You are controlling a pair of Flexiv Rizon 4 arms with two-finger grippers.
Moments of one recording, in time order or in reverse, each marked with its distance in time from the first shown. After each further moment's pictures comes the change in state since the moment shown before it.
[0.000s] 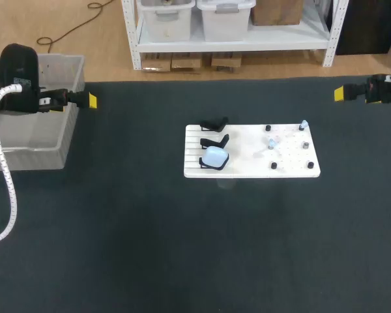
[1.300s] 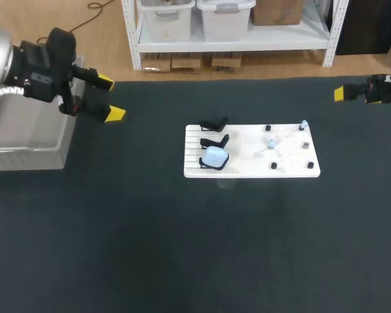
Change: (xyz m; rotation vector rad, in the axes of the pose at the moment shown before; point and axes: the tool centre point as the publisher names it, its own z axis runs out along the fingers) left arm 0.001 -0.086 0.008 0.424 0.063 0.849; right arm 0.000 0.000 0.000 0.000 0.000 0.000
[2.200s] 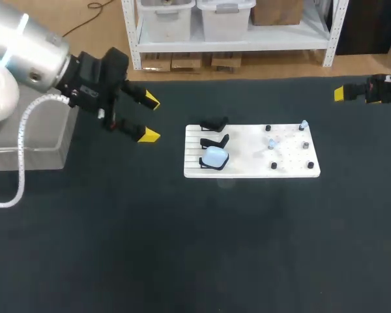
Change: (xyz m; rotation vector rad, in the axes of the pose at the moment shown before) left arm -0.001 -0.030 0.076 0.190 0.063 0.158; right arm 0.000 0.000 0.000 0.000 0.000 0.000
